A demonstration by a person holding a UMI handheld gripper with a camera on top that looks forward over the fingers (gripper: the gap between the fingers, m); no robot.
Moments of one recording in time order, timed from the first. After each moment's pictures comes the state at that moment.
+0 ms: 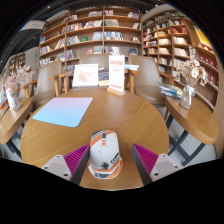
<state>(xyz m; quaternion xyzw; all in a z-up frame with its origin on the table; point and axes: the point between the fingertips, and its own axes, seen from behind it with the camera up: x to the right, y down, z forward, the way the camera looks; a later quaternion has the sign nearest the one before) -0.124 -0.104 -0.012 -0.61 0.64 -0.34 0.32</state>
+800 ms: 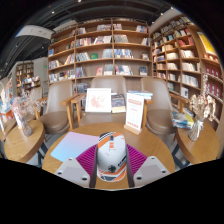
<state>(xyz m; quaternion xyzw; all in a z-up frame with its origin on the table) -0.043 -0.038 0.135 -0.60 0.59 -0.37 0.39</state>
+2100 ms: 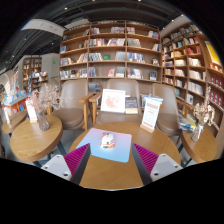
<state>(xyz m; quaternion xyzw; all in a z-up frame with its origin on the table) -0.120 0.070 0.169 -0.63 0.56 -0.37 0.39</state>
